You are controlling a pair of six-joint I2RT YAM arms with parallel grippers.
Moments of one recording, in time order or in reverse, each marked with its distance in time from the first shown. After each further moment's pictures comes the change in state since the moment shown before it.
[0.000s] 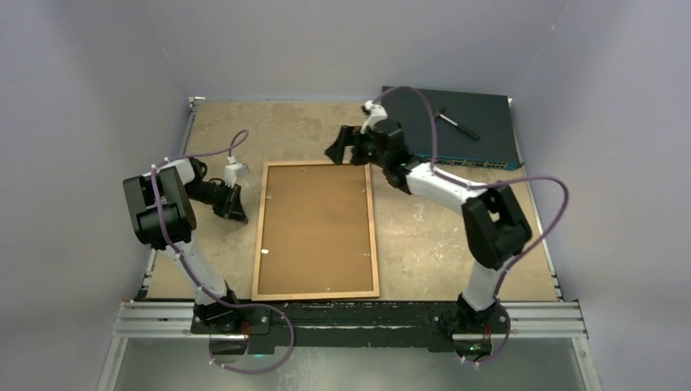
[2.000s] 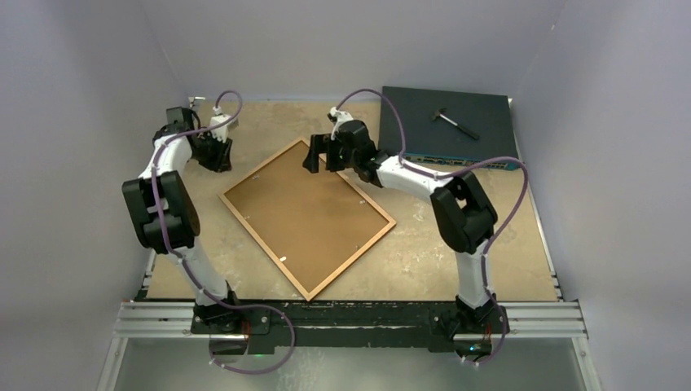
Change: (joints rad) left arm -0.069 -0.095 0.251 0.253 -0.258 -0.206; right arm 0.053 0.183 0.219 -0.191 0.106 -0.018
